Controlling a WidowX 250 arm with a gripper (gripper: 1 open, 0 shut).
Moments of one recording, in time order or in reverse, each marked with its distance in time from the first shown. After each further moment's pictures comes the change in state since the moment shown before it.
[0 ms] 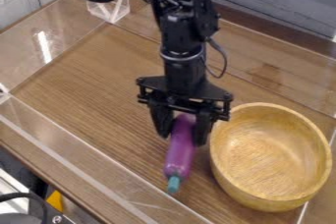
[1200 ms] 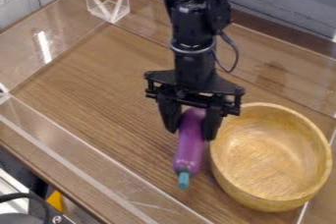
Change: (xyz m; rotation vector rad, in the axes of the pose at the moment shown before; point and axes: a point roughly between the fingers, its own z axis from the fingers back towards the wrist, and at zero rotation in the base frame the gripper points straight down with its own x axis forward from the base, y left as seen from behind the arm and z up) arm 0.002 -0.010 0.007 0.011 -0.005 0.005
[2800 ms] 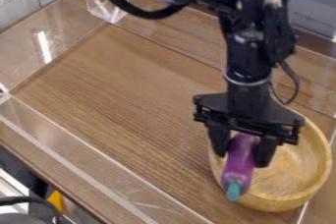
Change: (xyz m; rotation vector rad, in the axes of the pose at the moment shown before) arm -0.010 -0.059 -0.012 -0.035 -0.096 -0.069
